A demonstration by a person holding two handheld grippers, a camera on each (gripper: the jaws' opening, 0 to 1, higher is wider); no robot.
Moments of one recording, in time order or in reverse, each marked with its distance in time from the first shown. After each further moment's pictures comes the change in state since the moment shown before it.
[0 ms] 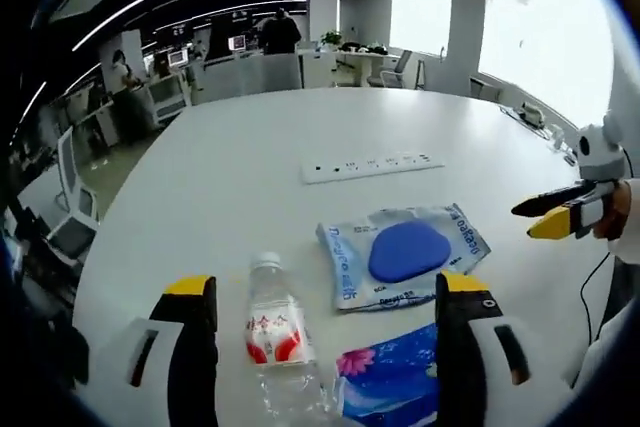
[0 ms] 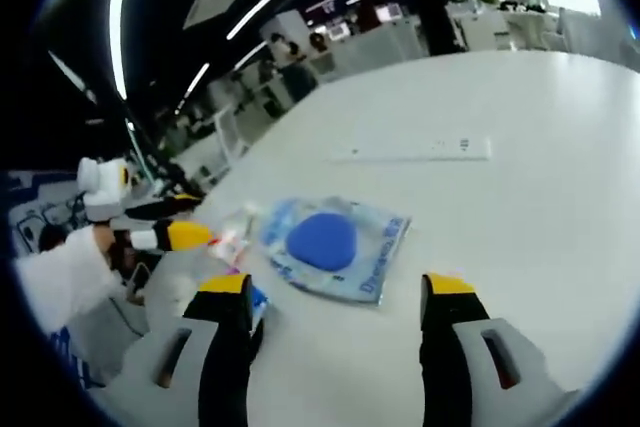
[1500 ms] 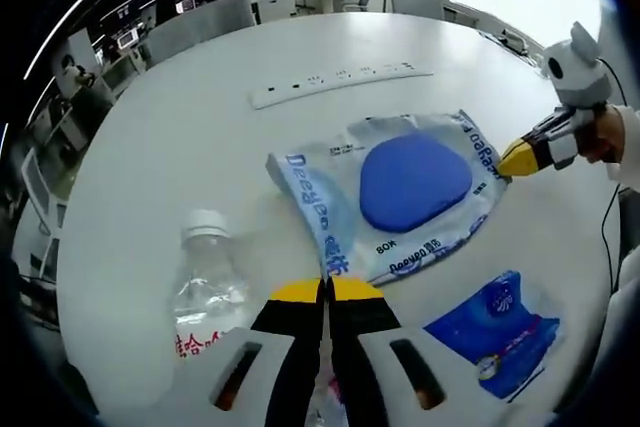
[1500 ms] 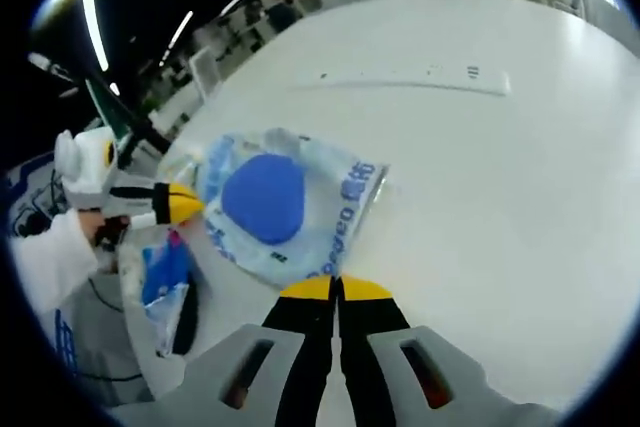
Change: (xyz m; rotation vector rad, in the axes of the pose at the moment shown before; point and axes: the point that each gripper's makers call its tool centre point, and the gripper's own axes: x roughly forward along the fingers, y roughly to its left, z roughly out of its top) left arm 0.082 -0.014 -0.069 0.161 0.280 -0.076; right arm 0.072 -0.051 -0.049 -0.009 0.286 -0.045
